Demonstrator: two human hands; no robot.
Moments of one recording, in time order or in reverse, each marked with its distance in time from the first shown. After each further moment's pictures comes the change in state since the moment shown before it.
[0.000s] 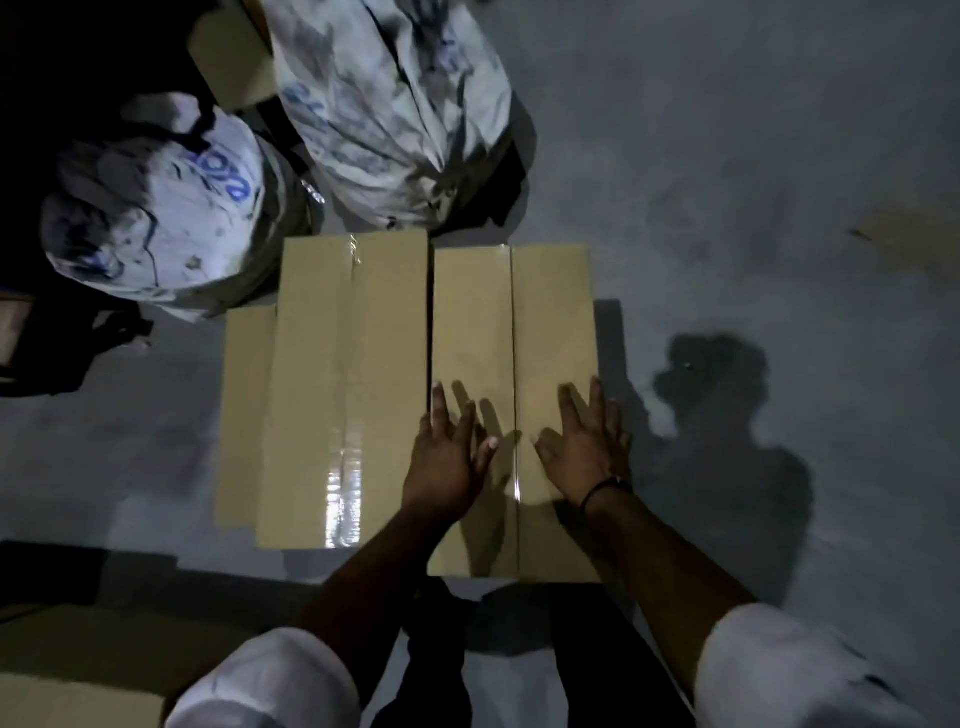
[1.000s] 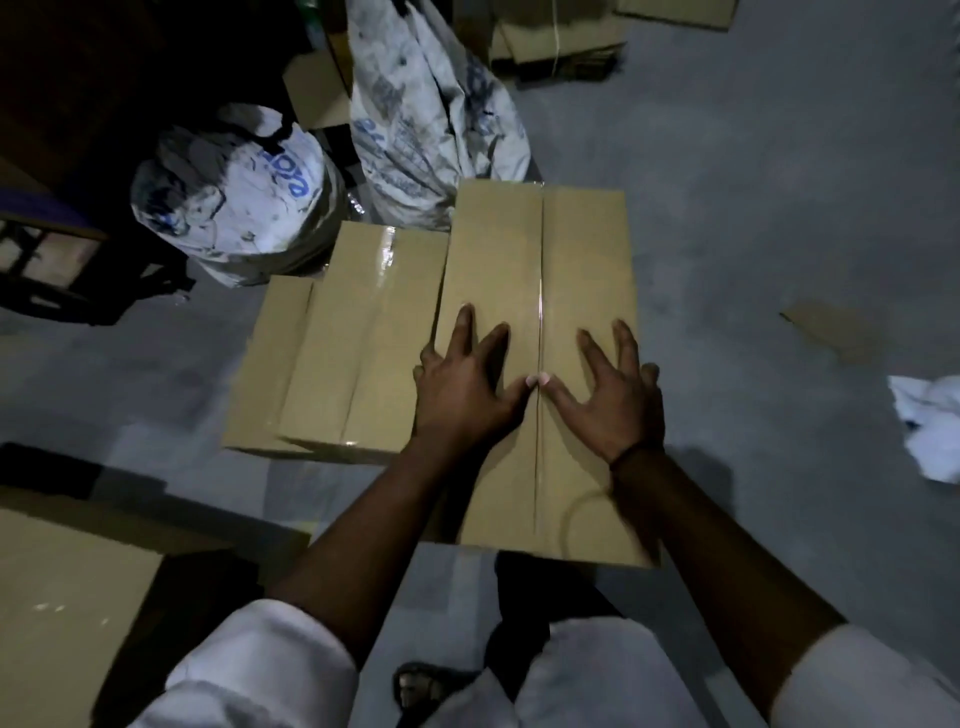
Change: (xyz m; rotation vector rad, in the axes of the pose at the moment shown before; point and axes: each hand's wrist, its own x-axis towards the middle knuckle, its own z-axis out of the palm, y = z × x) left_hand -0.178 0.137 -0.136 -0.143 0.335 -0.038; right_hand -0.201 0.013 -0.163 0.010 0.338 -0.180
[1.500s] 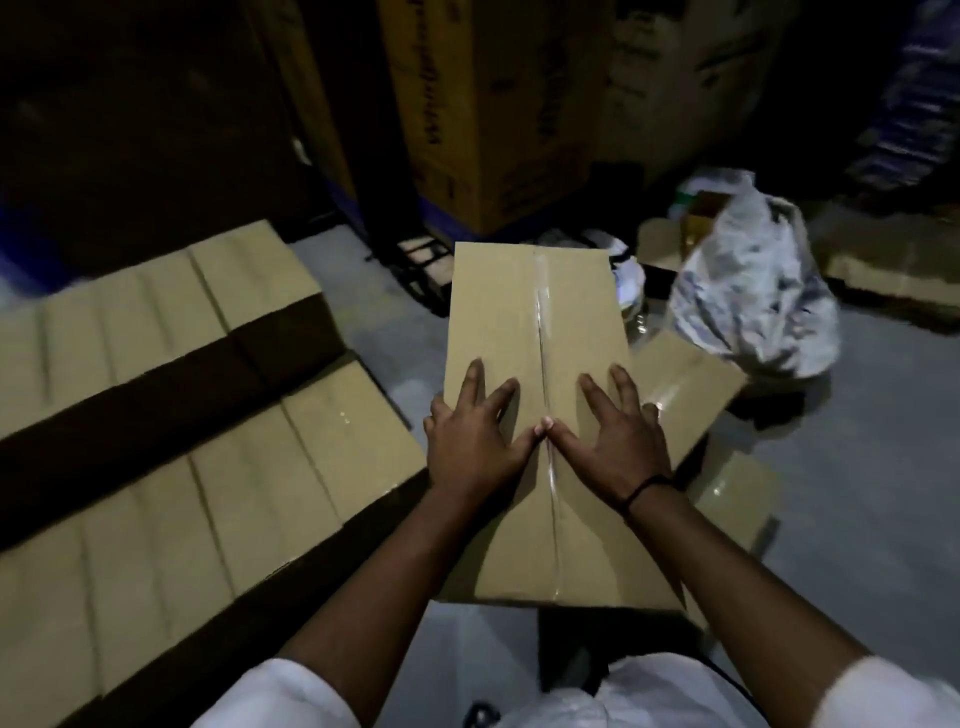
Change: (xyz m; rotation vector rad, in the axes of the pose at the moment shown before) left_hand -0.322 -0.199 -0.177 0.002 0.532 -0.579; right_hand -0.229 -0.292 0.043 -0.006 -0.102 -0.764
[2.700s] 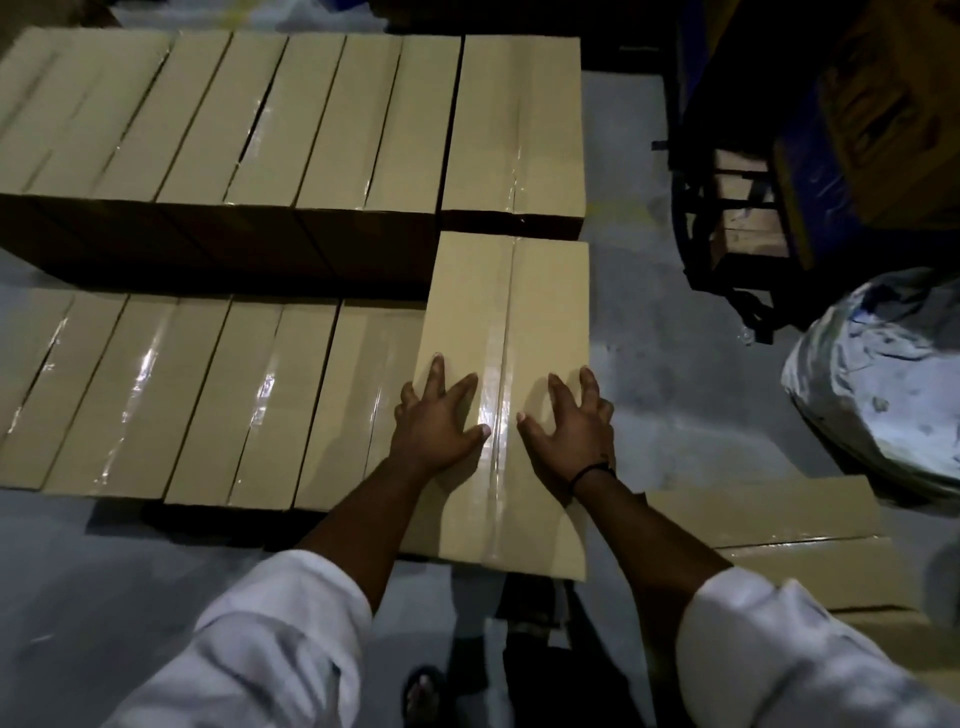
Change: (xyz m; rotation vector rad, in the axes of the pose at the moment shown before) left_hand 0.210 -0.423 0.091 -0.079 -0.175 -0.742; right_hand 0.296 -0.264 0.382 -0.077 -0.610 -0.475
